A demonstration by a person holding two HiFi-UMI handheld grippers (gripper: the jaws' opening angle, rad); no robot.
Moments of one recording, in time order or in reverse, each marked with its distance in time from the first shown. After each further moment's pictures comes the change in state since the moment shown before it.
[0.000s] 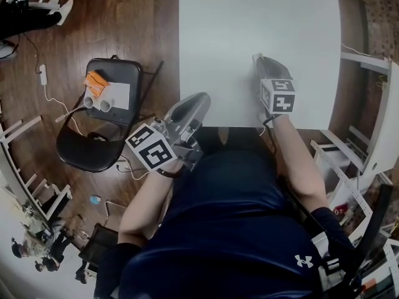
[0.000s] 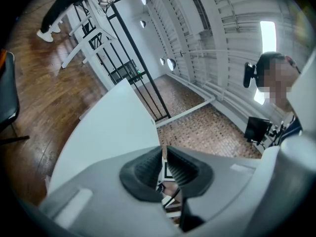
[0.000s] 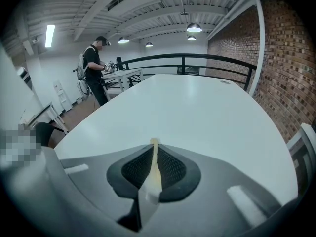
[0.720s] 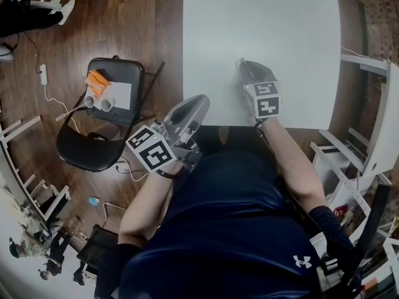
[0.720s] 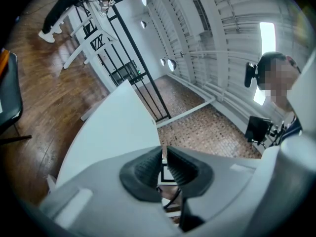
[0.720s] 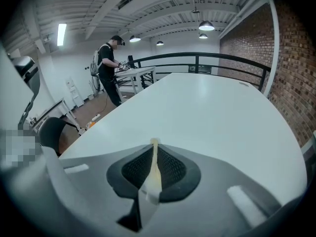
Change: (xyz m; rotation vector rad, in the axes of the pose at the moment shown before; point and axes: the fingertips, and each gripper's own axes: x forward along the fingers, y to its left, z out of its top) left arm -0.019 0.002 -0.003 -0.001 -0.010 0.000; right arm 0.005 0.071 0.000 -0.080 0.011 0.102
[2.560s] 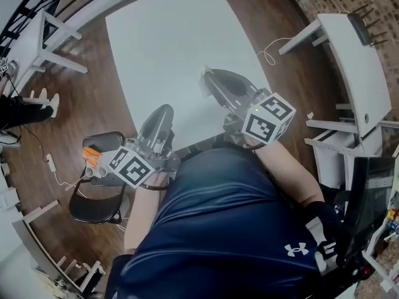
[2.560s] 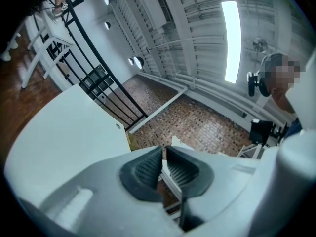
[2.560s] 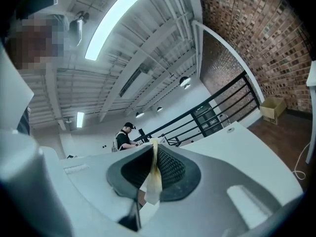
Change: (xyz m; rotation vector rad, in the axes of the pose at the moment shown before) left arm 0.081 -0.152 -0.012 0.290 0.014 -0.204; right arm -0.299 -0.059 0.139 0.370 -0.790 0.262
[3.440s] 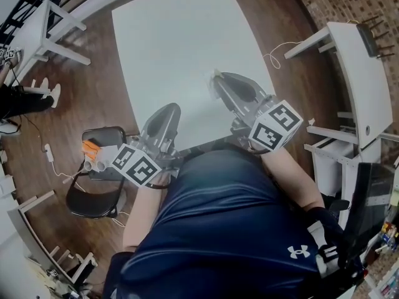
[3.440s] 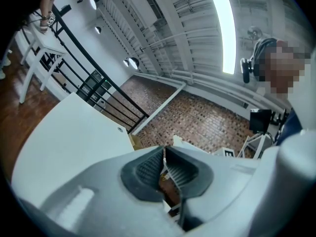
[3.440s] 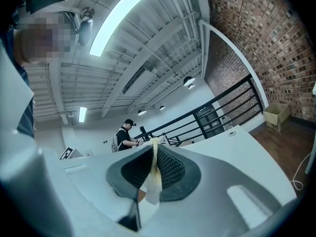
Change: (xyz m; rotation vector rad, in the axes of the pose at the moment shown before) left arm 0.016 0.002 0.001 0.096 0.025 0.033; right arm 0.001 -0.009 0.003 -0.061 0.019 0.014
